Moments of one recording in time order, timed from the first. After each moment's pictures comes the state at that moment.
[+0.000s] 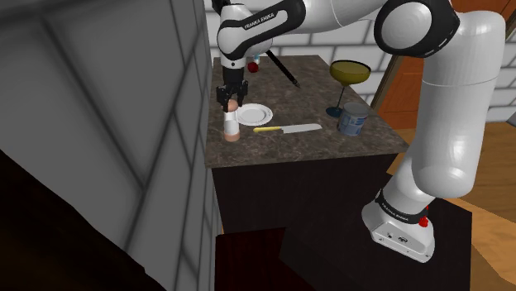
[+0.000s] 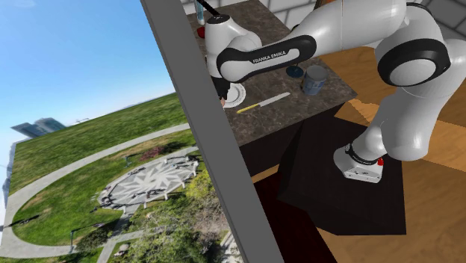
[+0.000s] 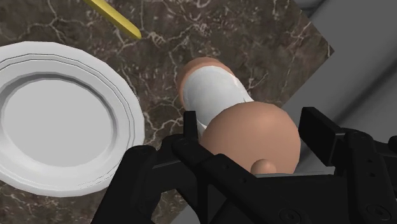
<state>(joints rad) 0.10 0.36 -0.03 -1.68 0.15 2.03 0.04</state>
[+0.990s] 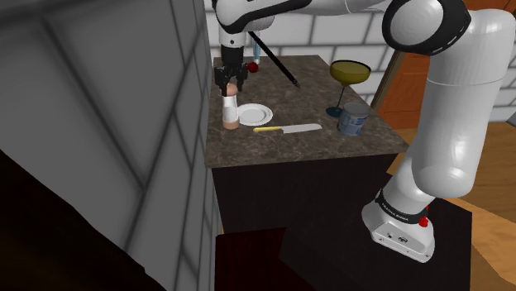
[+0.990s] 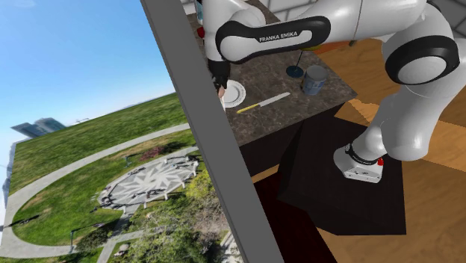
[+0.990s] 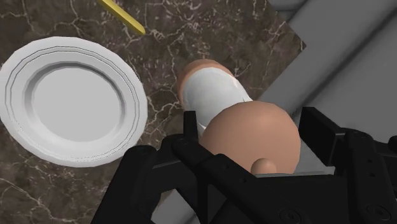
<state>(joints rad) 0.10 0.32 -0.03 -1.56 0.14 1.87 0.06</state>
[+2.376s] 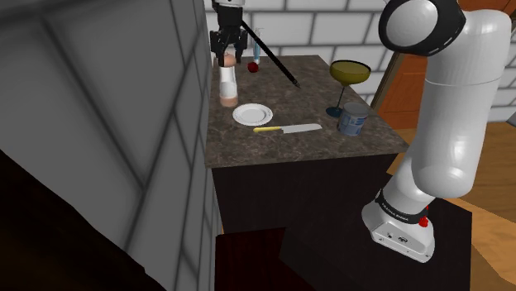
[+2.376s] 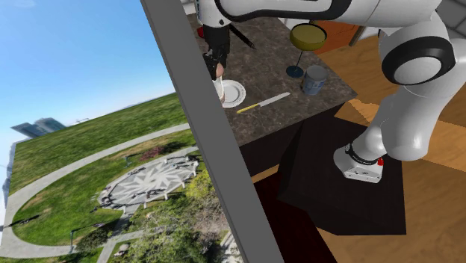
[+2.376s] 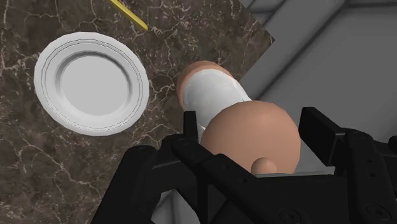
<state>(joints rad) 0.09 0.33 -0.04 -1.26 0.13 1.58 0.09</state>
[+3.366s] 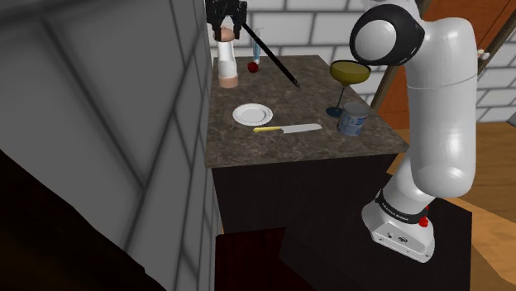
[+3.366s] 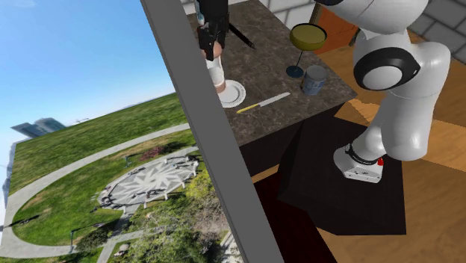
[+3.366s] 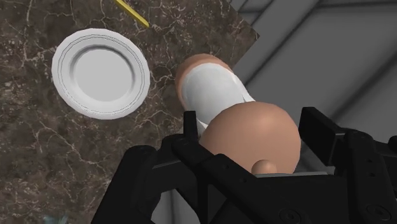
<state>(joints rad) 0.08 0.50 -0.03 -0.79 0.14 1.28 0.12</state>
